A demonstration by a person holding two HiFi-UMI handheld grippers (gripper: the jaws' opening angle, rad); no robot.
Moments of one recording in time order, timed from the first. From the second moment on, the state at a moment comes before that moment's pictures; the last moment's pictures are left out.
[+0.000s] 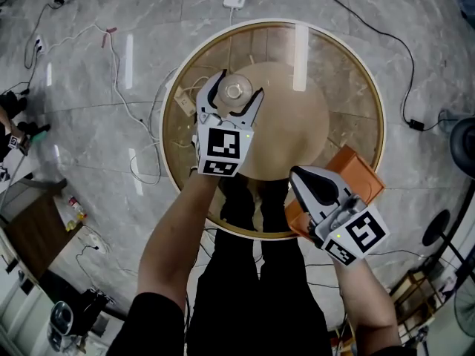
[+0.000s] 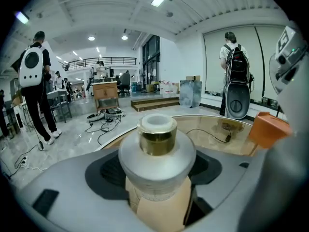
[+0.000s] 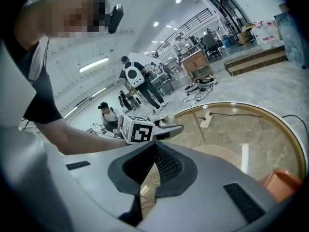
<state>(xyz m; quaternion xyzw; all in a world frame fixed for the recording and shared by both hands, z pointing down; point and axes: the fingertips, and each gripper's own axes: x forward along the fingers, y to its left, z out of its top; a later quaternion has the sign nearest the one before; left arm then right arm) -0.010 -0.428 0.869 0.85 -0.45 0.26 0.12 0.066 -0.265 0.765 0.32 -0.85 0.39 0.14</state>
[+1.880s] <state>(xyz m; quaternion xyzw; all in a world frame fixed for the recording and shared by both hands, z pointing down) -0.074 -0.181 0.369 0.84 -0.47 0.22 0.14 0.026 -0.136 0.357 0.32 -0.91 0.24 0.09</state>
